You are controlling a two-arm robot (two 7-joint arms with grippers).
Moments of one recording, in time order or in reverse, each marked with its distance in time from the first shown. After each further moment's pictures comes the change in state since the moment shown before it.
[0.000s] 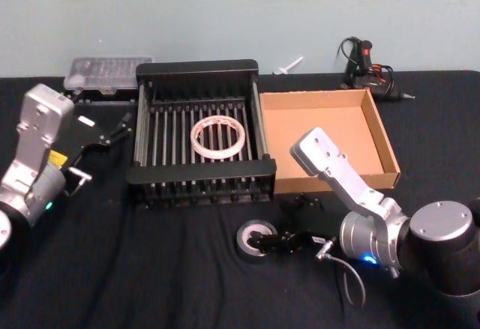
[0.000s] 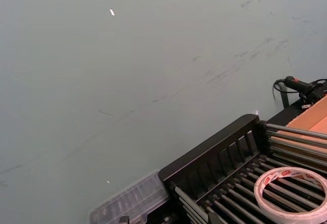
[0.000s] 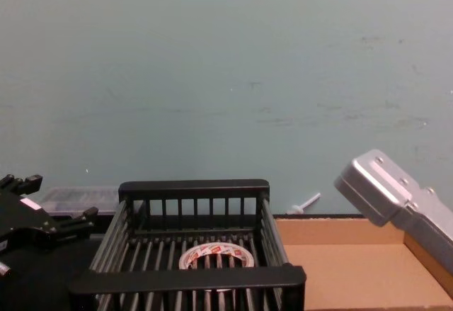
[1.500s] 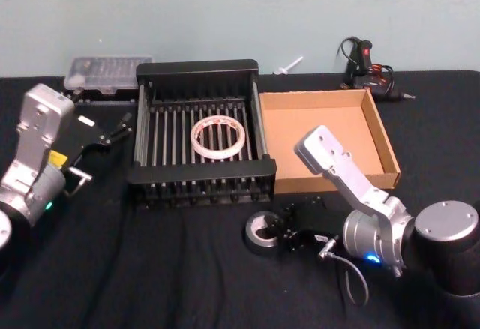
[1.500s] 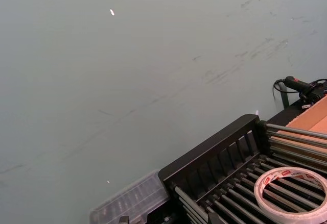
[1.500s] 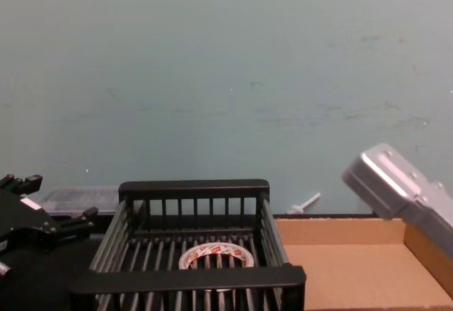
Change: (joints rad) left arm 0.000 0.000 0.000 0.000 0.000 0.000 0.000; right arm -0.006 0.005 0.011 -0.007 0.006 -0.016 0.006
